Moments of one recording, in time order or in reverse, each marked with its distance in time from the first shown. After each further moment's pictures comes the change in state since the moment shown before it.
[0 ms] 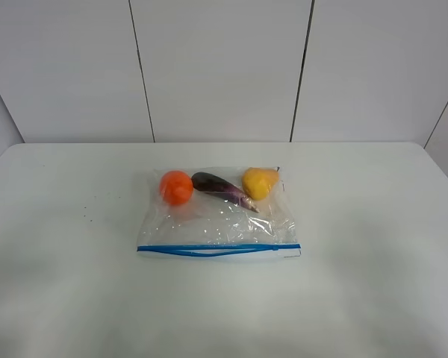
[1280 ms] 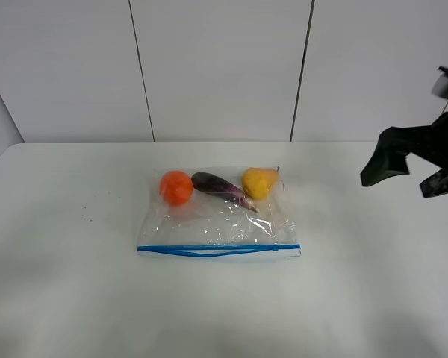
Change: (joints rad) left arm 0.000 0.000 0.000 0.000 0.000 0.000; right arm 0.000 1.308 -0.554 0.214 0.016 -0.018
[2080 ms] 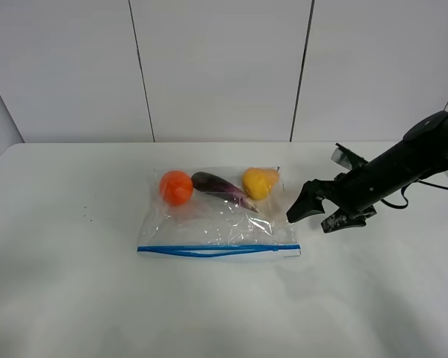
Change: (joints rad) left arm 0.000 0.000 0.000 0.000 0.000 0.000; right arm 0.000 0.604 -0.002 0.545 -0.181 -0.657
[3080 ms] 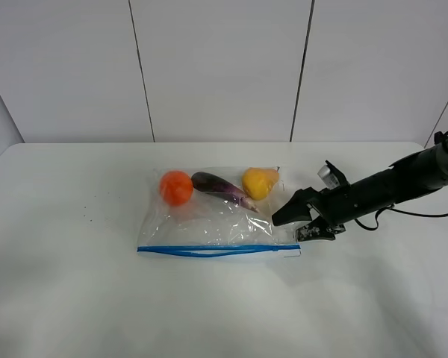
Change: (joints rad) left arm 0.000 0.000 0.000 0.000 0.000 0.000; right arm -0.046 0.250 -0.035 0.351 0.145 -0.363
